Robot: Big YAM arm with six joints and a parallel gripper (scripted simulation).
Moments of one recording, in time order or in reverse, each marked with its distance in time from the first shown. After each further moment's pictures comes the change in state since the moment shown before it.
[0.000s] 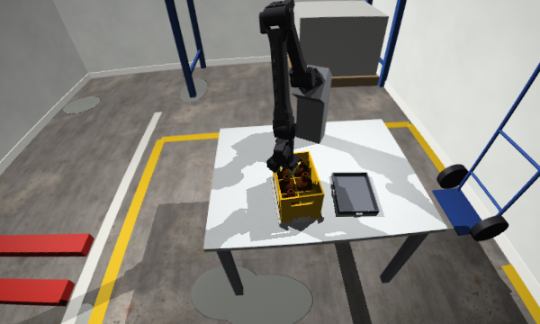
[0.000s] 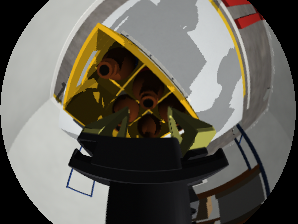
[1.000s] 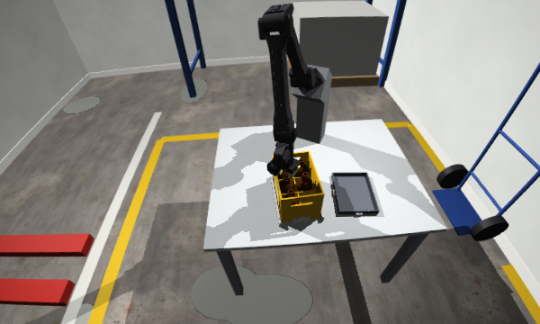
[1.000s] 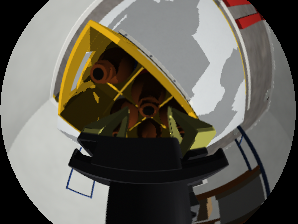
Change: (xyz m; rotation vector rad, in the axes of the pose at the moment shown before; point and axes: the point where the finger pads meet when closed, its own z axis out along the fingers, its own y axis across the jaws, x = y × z) arm -0.001 0.000 0.020 -0.001 -0.002 0.000
